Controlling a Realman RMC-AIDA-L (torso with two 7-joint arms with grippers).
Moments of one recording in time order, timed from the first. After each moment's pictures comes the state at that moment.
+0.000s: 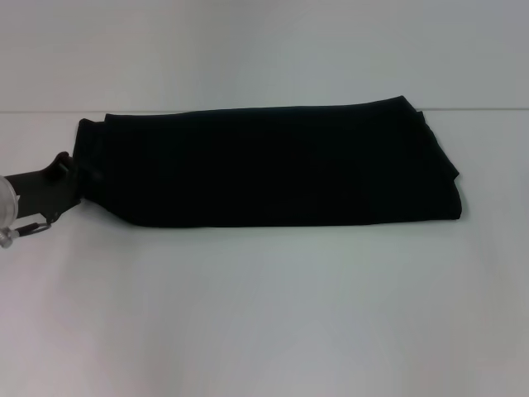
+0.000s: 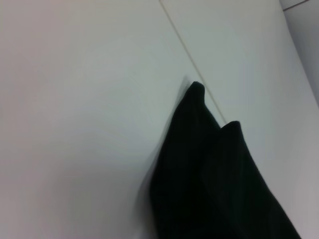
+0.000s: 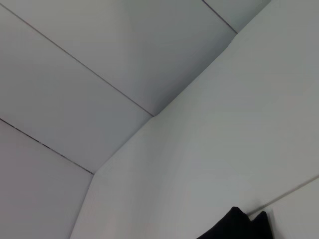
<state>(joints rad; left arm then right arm) -0.67 -1.95 0.54 0.37 2.12 0.83 -2.66 0.53 1.86 -0.51 -0.58 -1.85 -1.21 2.25</state>
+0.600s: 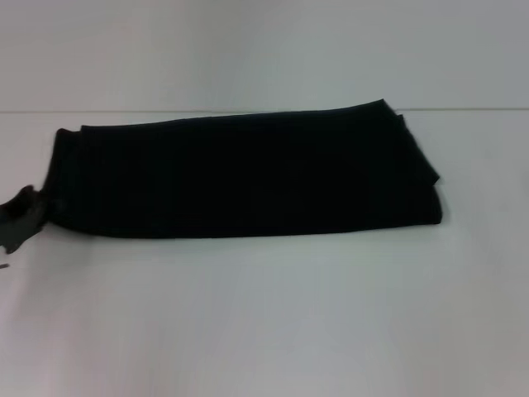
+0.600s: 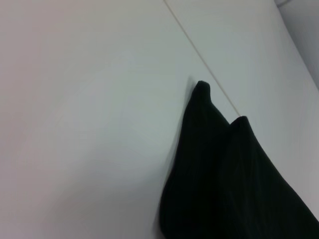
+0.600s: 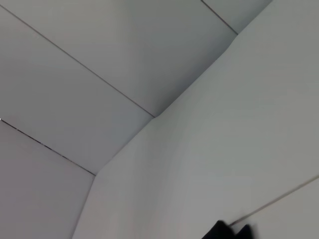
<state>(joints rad) -0.53 -1.99 0.53 0.50 2.12 0.91 -2.52 0.53 1.86 -0.50 -0.58 -1.85 -1.22 2.25</state>
